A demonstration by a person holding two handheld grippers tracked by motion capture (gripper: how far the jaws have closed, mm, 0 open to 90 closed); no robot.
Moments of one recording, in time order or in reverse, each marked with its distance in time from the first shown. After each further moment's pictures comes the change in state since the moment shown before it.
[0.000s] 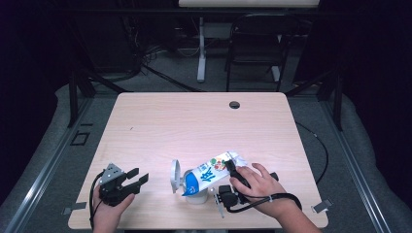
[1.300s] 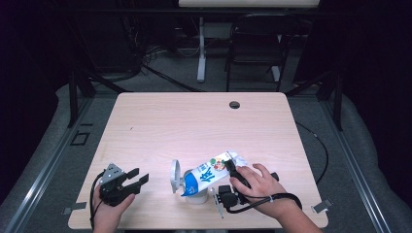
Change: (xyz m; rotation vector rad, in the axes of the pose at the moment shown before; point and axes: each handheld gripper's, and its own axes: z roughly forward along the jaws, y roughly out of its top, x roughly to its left) left arm 0.000 0.000 0.001 0.004 -0.001 -0.002; right arm -0.006 0.001 -0.006 -0.001 0.005 0.007
